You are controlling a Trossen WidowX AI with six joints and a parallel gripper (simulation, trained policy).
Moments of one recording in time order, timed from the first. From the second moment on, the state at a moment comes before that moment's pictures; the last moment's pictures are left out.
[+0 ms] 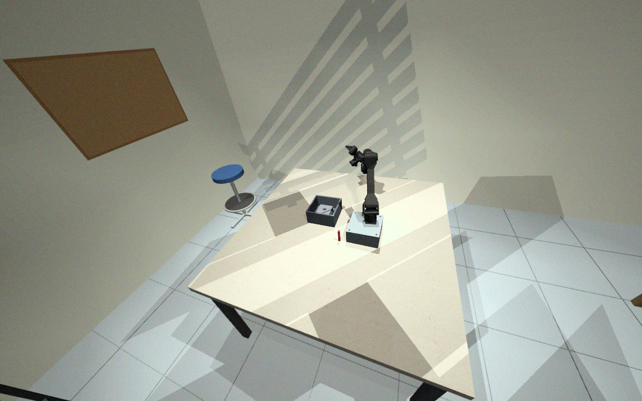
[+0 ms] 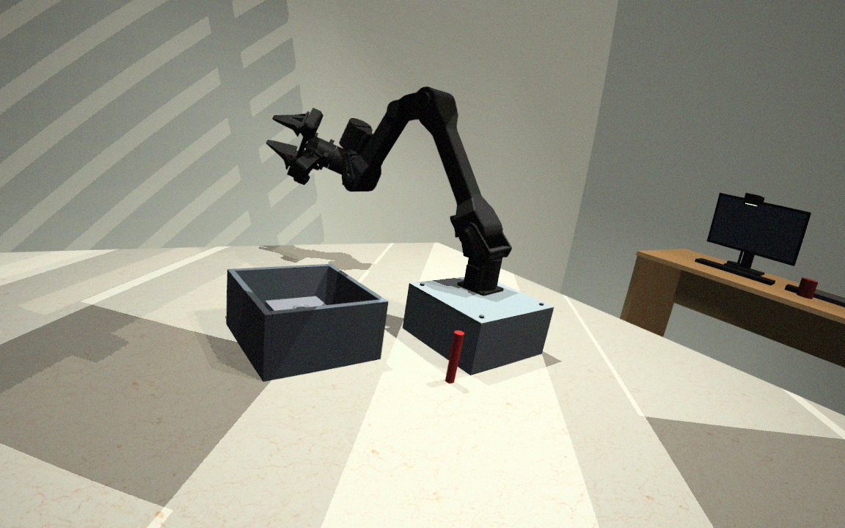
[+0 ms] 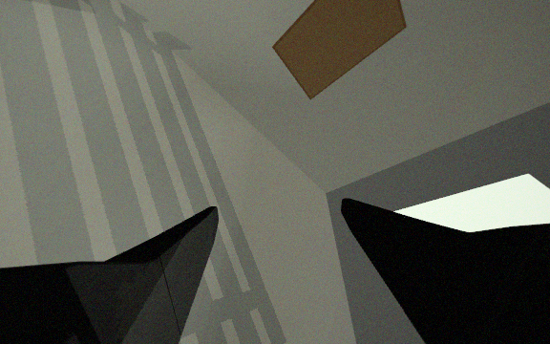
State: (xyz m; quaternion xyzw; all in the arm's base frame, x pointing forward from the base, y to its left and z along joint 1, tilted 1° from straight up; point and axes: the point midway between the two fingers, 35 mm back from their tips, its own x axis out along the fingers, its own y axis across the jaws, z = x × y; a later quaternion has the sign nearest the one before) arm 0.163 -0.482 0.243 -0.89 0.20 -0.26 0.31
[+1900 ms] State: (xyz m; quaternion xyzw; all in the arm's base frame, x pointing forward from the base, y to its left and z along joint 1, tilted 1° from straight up) arm 0.448 -0.321 0.174 -0.28 0.24 -0.17 0.91
